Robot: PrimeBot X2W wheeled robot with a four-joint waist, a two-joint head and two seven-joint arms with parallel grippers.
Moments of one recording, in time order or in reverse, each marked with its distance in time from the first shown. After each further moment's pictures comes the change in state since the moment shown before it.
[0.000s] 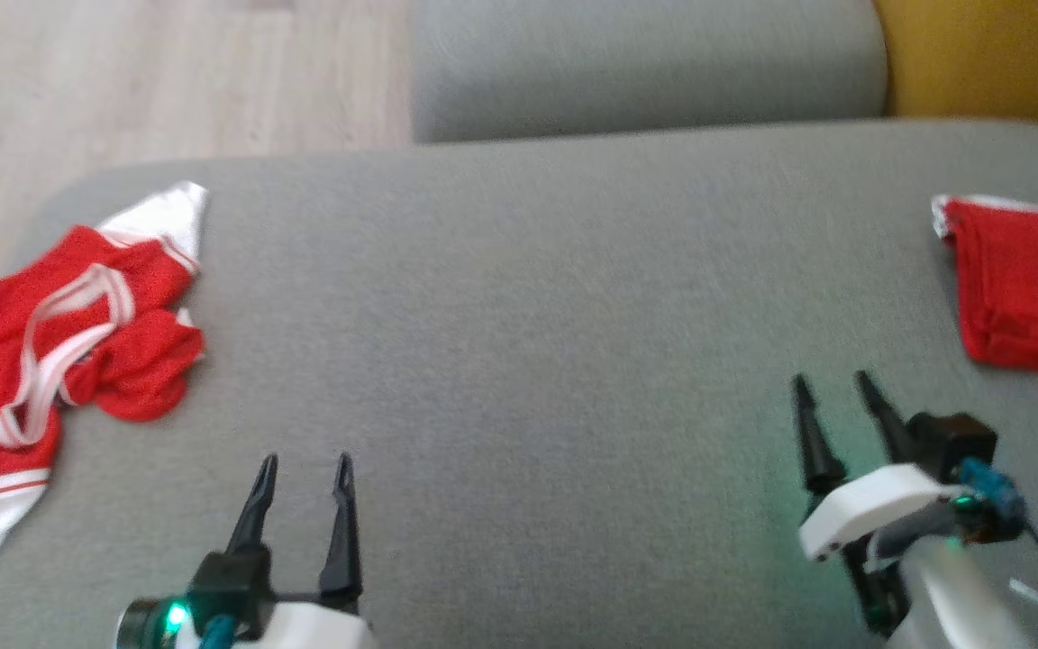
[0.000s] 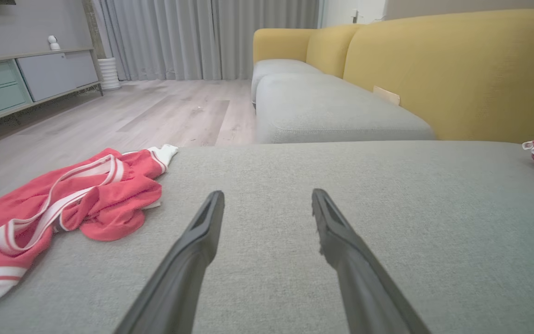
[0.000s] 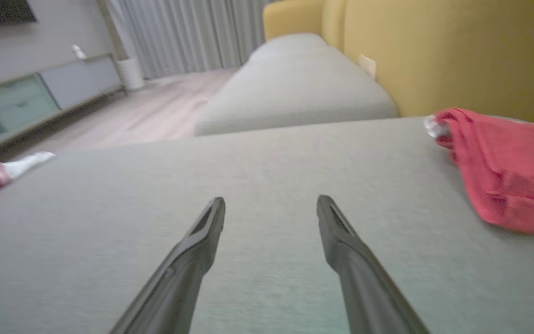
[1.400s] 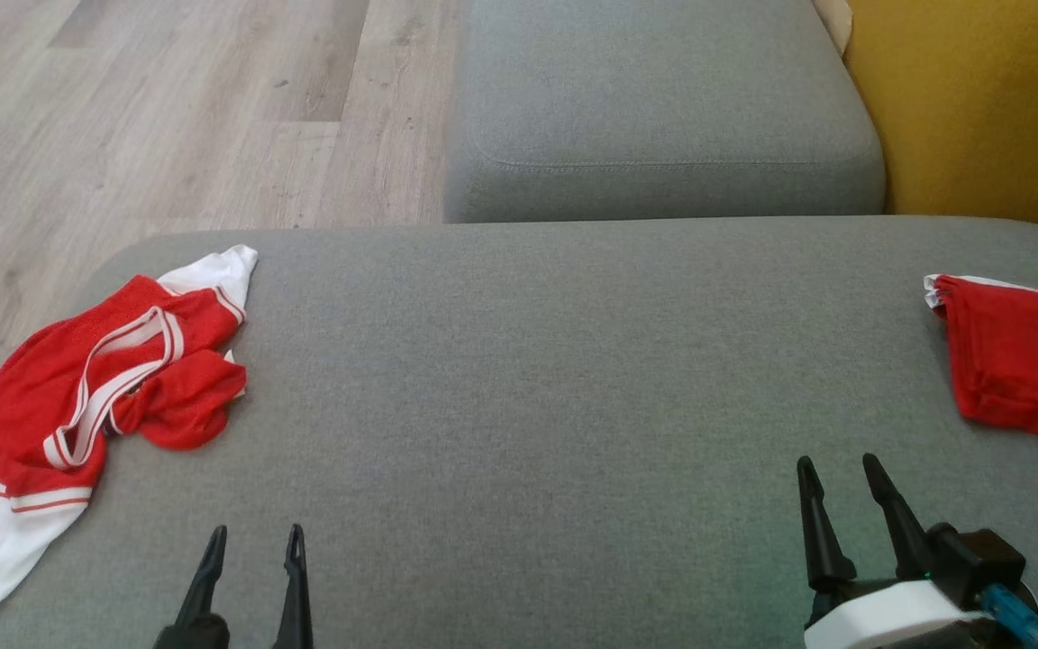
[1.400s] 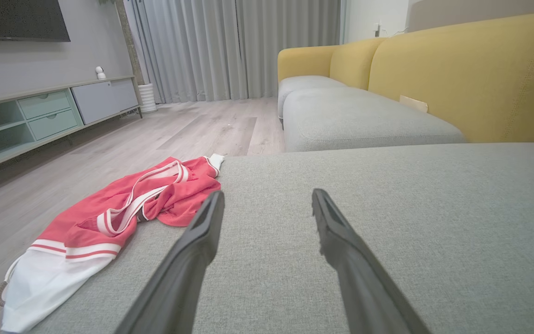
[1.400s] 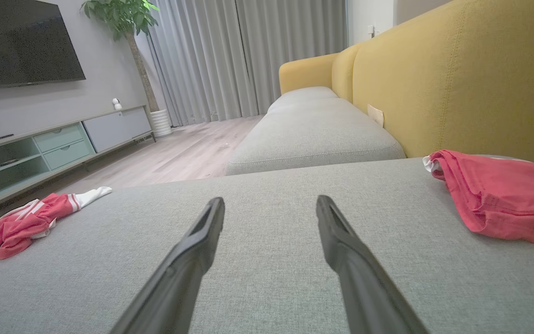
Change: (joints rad) left arm 0.173 0.016 0.112 -0.062 0.073 -0.054 0.000; right arm 0.353 0.063 -0.005 -0.389 0.007 0.000 -0.007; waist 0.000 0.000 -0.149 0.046
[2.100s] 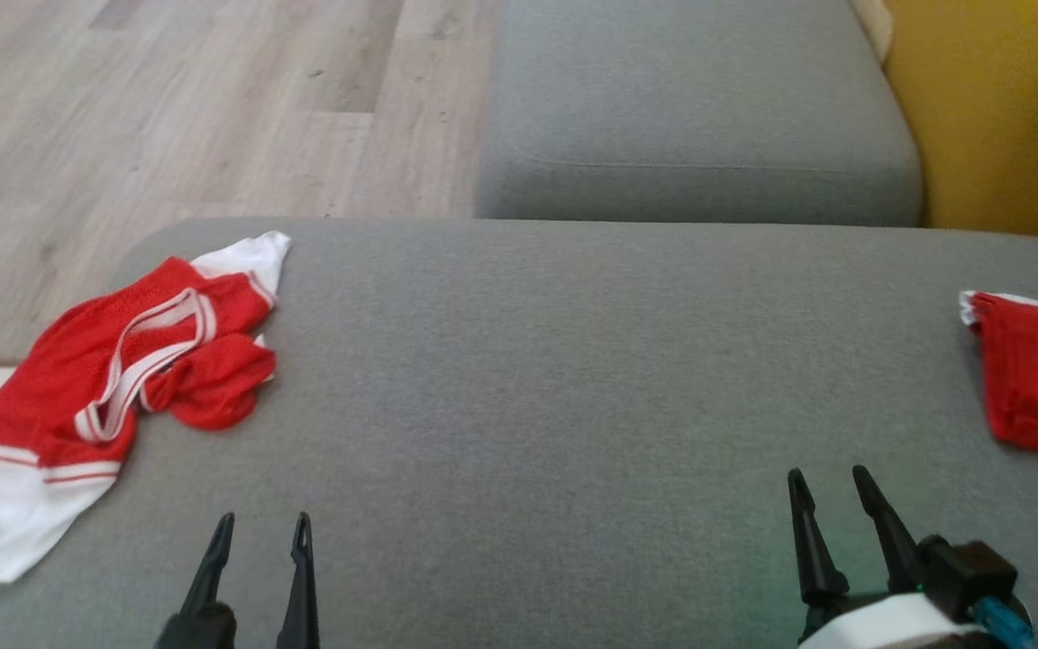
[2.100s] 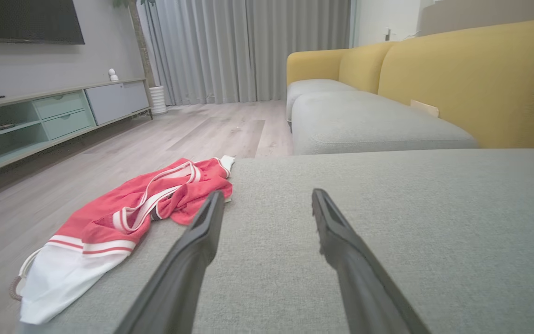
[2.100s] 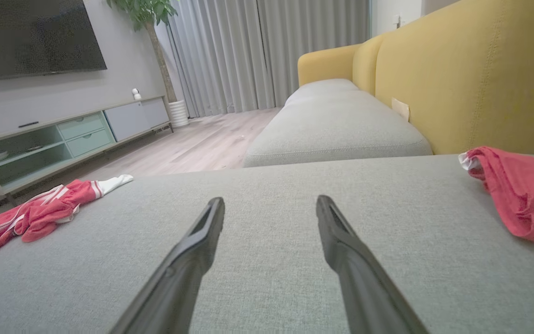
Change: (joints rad) left arm -0.024 0.008 -0.018 0.004 0.001 0.001 0.000; right arm 0.017 0.000 0.019 -0.009 0.002 0.000 0.000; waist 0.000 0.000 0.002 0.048
